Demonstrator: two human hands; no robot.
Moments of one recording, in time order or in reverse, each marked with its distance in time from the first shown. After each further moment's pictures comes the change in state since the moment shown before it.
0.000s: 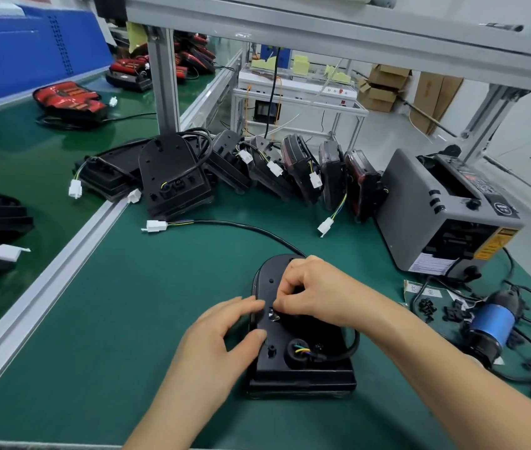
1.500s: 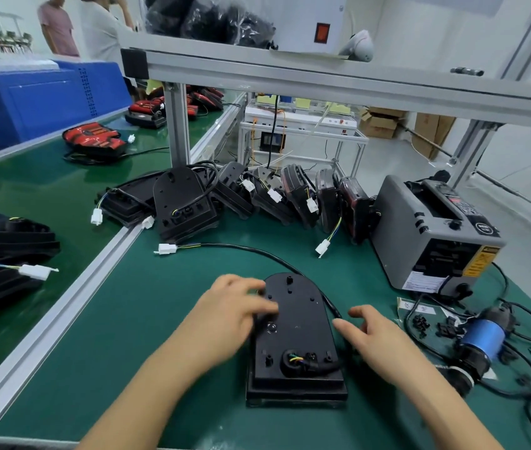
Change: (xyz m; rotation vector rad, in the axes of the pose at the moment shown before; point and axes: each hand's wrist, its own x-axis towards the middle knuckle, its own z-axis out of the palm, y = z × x) left_hand 0.052 0.015 -0.018 0.628 -0.191 0.311; right_hand -0.061 0.069 0.011 -0.012 0.298 0.440
